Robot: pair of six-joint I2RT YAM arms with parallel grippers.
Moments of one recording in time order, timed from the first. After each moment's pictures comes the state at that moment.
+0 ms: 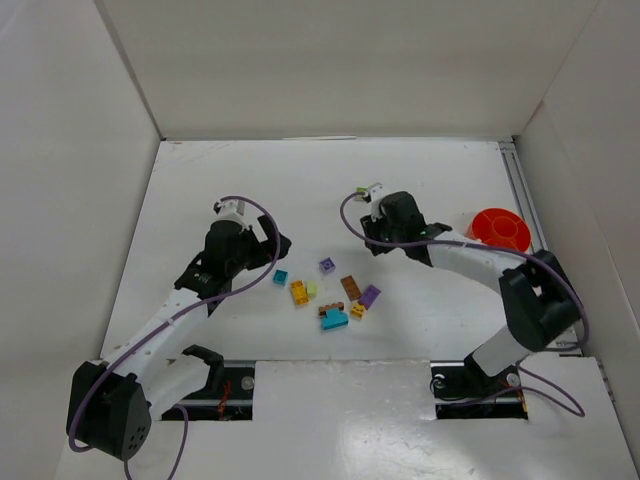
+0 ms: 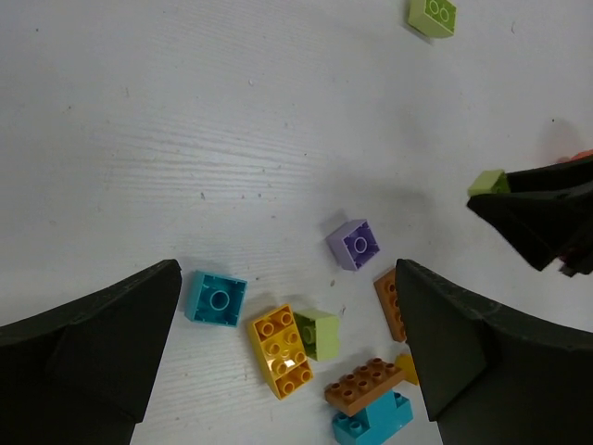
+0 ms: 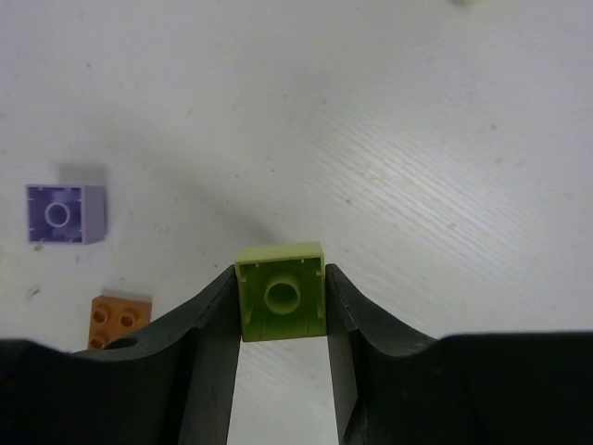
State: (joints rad) left arm -0.38 0.96 0.57 -0.13 0.02 -0.65; right arm 0.57 1.62 0.95 -0.10 0.01 0.01
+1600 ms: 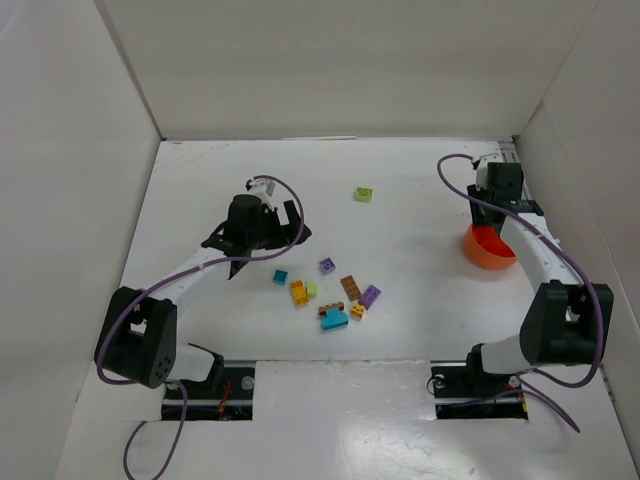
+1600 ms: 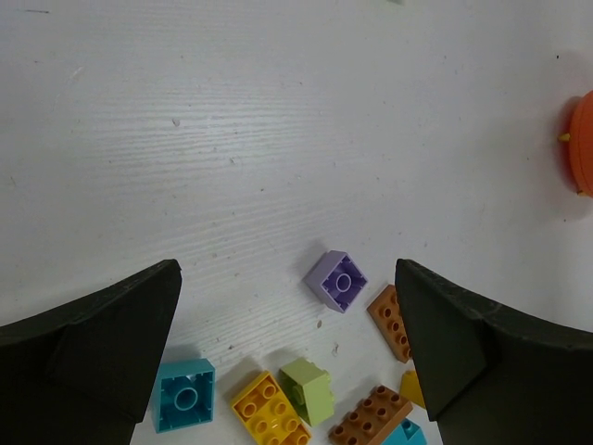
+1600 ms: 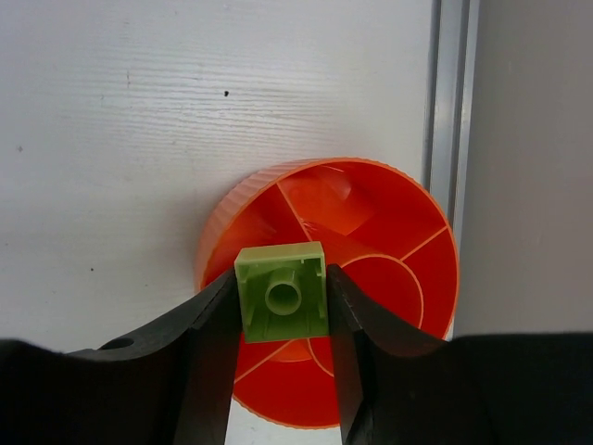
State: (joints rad) left arm -0.38 1.35 0.74 0.02 0.21 -0.53; right arm -0.05 1.42 1.07 -0.44 0.23 -0.26
